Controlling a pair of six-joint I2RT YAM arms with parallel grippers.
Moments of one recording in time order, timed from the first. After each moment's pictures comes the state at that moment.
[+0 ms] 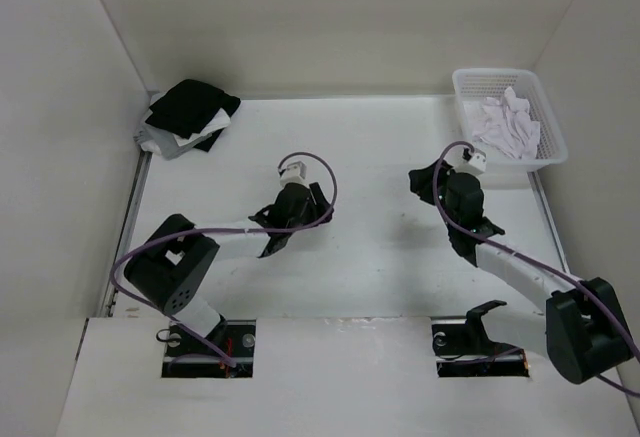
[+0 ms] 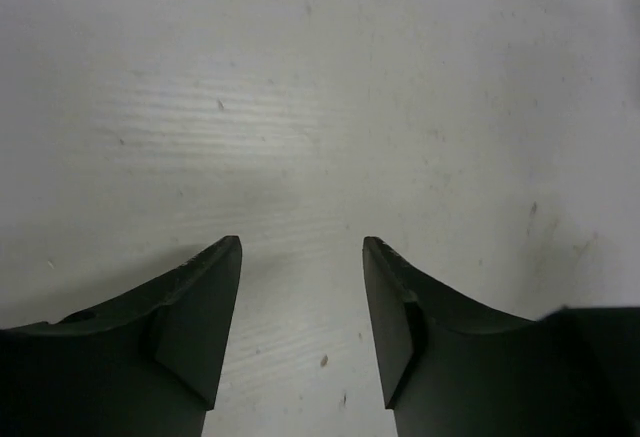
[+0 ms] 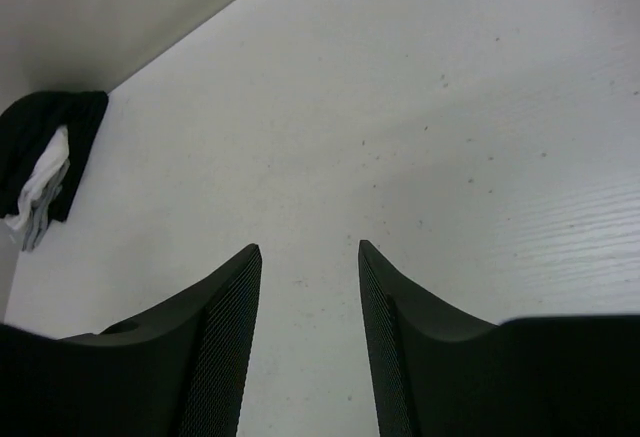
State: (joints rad) left arm -0.66 1.59 0.66 0.37 -0.17 -0.78; right arm 0.37 1.16 0.50 0.40 0.22 0.69
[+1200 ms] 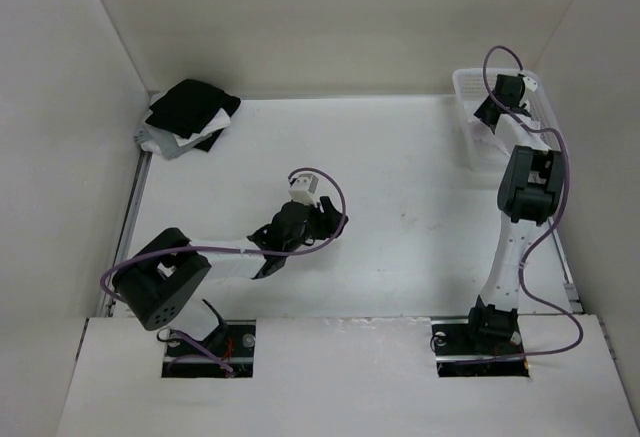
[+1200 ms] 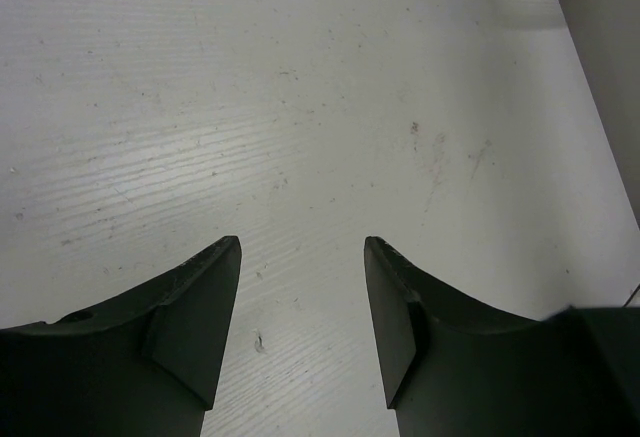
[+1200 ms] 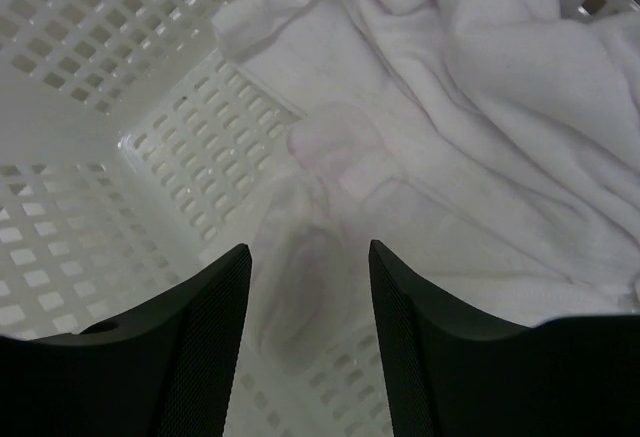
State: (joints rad) left arm -0.81 1.48 0.49 0.64 -0.13 -0.68; right arm -0.19 2.31 1.88 -0.20 0.28 0.44
